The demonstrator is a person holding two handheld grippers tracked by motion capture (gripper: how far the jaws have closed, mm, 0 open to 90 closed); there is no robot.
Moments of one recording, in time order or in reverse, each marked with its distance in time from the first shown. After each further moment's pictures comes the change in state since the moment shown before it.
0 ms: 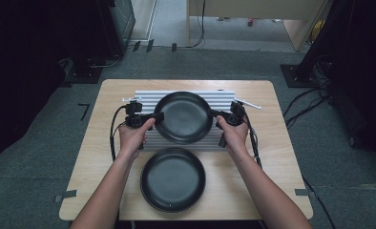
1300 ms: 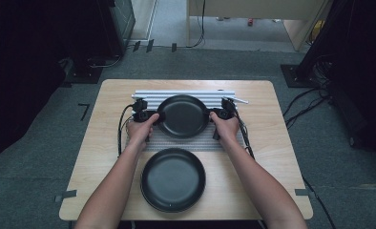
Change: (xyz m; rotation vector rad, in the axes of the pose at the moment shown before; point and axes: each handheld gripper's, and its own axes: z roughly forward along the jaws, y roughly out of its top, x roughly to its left) left arm 0.050 0.007 0.065 0.101 0.086 -0.168; right arm -0.036 0.012 0.068 0.062 -0.138 0.022
